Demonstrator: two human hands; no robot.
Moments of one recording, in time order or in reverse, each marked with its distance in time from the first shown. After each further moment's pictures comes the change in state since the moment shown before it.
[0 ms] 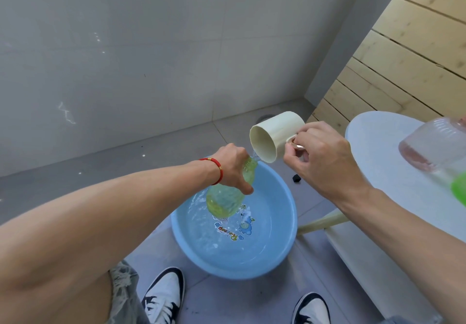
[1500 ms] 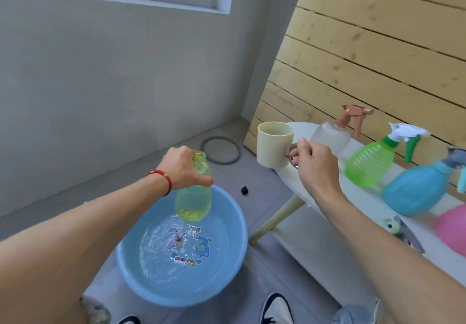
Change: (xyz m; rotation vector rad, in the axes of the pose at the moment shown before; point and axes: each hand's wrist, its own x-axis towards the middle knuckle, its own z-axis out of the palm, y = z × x) left_hand -0.003 0.044 -0.046 -0.236 0.224 0.014; right_hand -0.039 0.046 -0.090 0.266 0.081 1.044
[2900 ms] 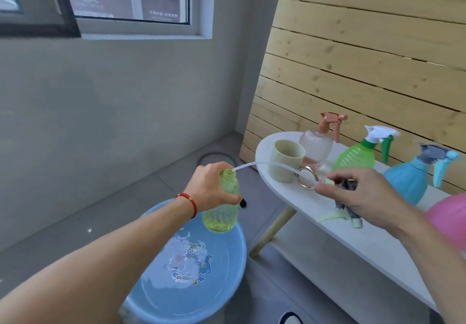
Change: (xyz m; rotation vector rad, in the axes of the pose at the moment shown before) left_hand -0.013 0.073 0.031 -0.107 0.059 0.203; right_hand -0.035 0.018 -0.130 0.024 -0.356 0.057
